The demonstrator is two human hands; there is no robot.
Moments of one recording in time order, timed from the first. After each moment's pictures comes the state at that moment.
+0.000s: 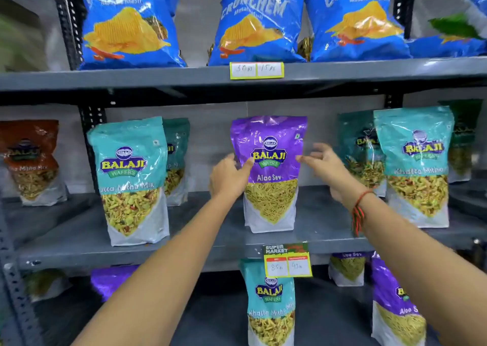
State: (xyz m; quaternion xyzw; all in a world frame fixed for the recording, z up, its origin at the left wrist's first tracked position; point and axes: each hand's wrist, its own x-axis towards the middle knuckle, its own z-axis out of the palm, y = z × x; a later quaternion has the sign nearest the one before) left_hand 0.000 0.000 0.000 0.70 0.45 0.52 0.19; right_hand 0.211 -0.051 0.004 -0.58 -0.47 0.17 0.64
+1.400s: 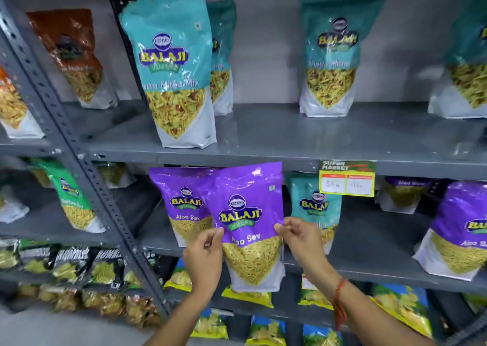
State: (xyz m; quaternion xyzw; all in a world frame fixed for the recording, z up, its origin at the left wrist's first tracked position) left_hand -0.169 -0.081 -0.311 0.53 0.57 0.59 0.22; right_hand 0.037 -0.099 -0.290 -0.59 -0.50 0.35 0.53
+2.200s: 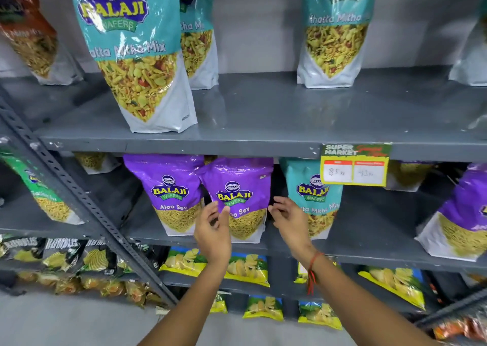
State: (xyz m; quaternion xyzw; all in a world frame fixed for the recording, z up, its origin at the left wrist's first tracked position) left_hand -0.119 -0.019 -0.350 0.43 0.60 0.61 0.30; right_hand 0.046 -0.029 -0.353 -0.65 -0.43 0.35 0.51
